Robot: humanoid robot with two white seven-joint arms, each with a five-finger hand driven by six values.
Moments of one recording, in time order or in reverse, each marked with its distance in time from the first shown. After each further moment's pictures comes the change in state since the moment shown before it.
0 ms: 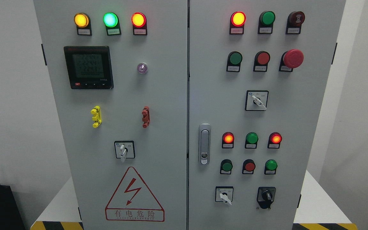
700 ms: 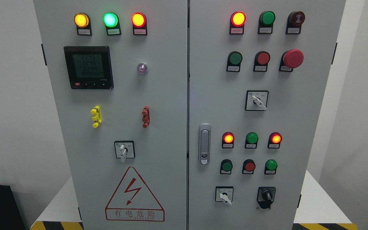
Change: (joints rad) left arm 0.015 0.000 0.114 -0.289 0.000 -0.100 -0.001; right arm 0.000 0.000 0.000 0.000 0.000 0.000 0.000
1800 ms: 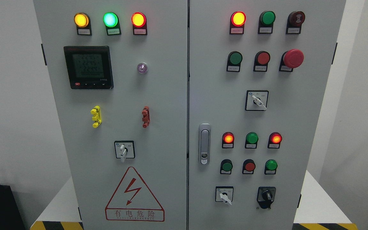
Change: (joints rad) left arm -0.089 -0.024 -0.043 -0.468 -0.085 -0.072 0.002; right arm 0.000 0.000 0.000 0.000 0.000 0.000 0.000
